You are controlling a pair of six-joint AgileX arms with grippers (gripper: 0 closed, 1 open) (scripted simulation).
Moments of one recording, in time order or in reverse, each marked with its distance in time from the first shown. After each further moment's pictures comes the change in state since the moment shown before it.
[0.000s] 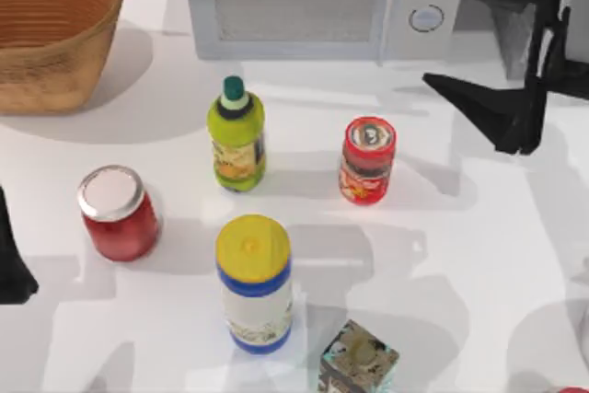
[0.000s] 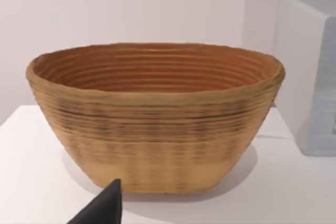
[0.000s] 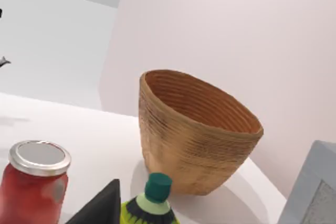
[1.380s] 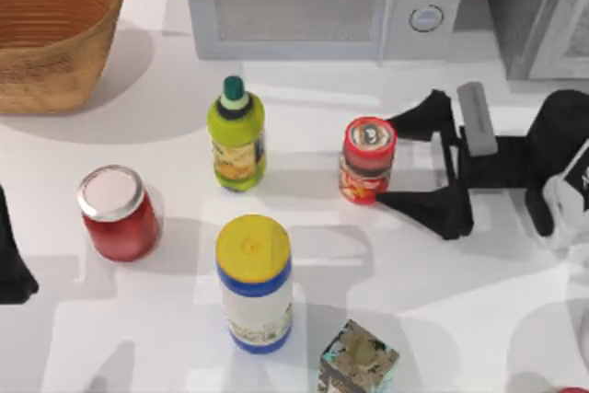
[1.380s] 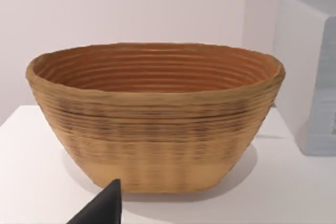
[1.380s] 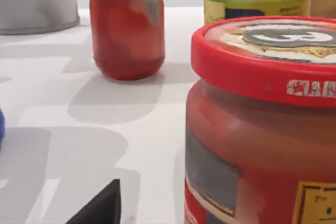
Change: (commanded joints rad) left arm 0.000 0.000 0.000 0.000 0.000 0.000; right arm 0.039 0.713 0.303 0.188 -0.195 0.100
